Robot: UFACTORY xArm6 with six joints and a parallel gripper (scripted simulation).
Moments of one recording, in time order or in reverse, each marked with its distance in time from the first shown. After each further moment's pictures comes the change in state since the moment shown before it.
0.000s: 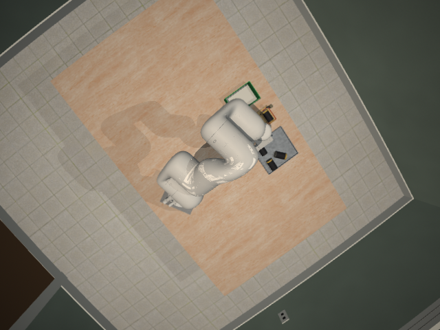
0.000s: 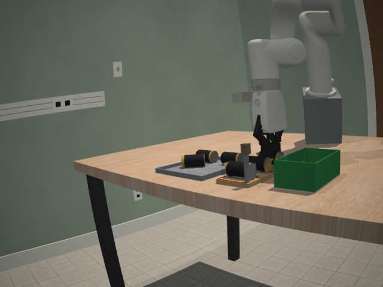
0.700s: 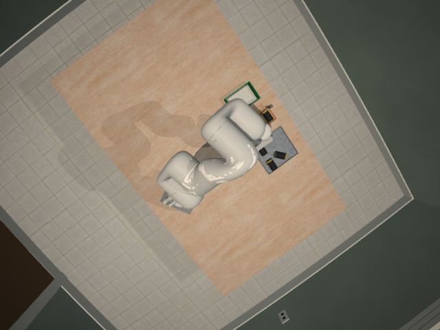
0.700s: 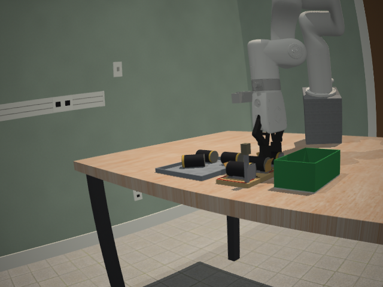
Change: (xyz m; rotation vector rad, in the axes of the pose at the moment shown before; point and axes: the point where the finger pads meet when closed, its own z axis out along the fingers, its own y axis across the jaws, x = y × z) arm 0.000 0.000 0.001 0.002 -0.001 0.000
